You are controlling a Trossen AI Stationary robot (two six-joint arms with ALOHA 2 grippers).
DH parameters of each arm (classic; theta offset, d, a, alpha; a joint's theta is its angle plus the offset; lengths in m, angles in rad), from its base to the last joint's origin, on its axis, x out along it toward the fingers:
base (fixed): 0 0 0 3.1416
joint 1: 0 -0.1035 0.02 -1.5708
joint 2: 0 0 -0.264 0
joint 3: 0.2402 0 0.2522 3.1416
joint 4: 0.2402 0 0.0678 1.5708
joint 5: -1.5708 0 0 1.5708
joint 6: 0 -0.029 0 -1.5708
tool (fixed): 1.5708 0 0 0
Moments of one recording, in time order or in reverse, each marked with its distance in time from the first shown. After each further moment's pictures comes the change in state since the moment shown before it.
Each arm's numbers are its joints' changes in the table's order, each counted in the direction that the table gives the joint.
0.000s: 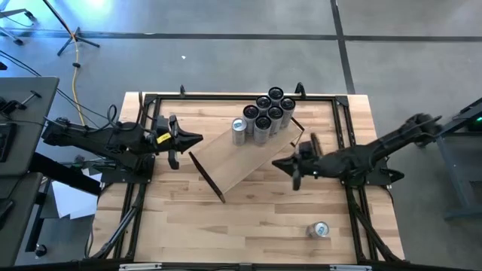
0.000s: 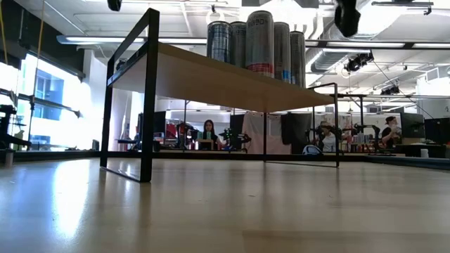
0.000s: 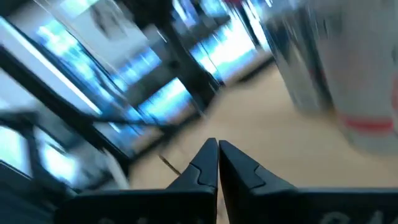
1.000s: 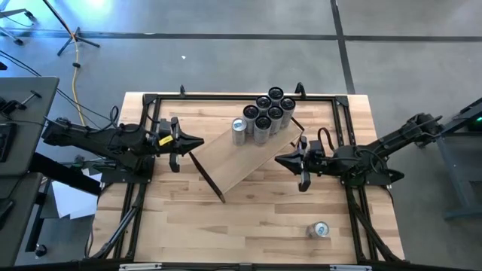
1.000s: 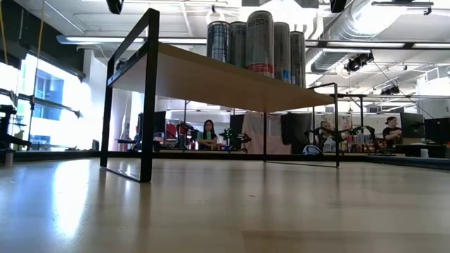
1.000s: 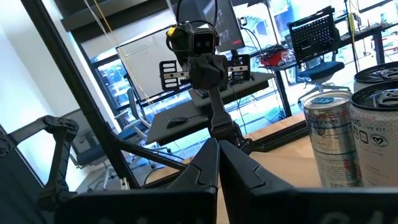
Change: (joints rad) left arm 0.003 -0.001 -0.024 0.006 -0.029 -0.037; right arm 0.002 0.037 -0.066 -0.364 0.052 0.372
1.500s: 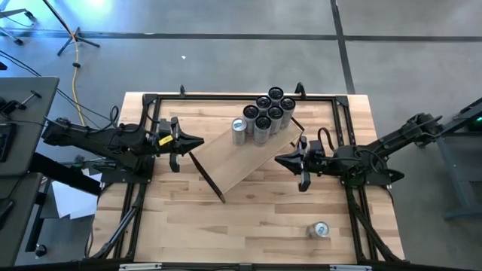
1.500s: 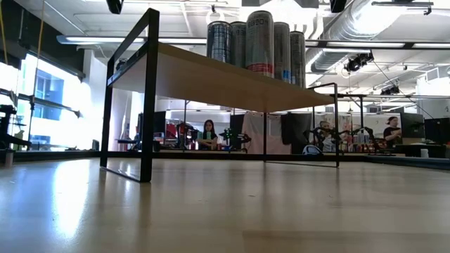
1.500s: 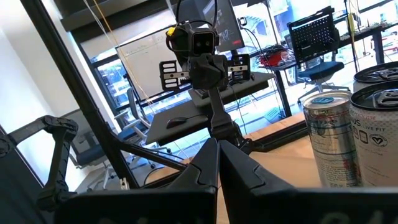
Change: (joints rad) left arm 0.000 0.000 0.000 0.000 0.003 -0.007; right arm 0.000 -0.001 0.000 0.000 -0.001 0.000
